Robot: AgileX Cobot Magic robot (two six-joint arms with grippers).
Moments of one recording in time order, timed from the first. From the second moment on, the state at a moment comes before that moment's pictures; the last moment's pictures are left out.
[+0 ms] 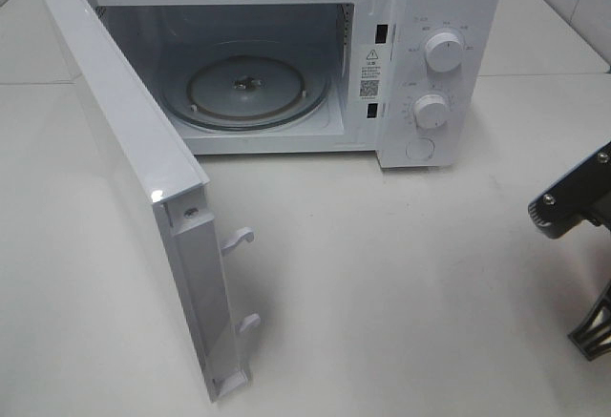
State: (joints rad) left arm 0.01 0.00 -0.54 0.09 1.05 0.06; right arm 0.68 1.29 -0.47 -0.81 0.88 0.84
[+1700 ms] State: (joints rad) left arm 0.01 0.00 -0.54 0.09 1.05 0.06; right arm 0.45 1.63 -0.59 -0.74 0.63 1.03
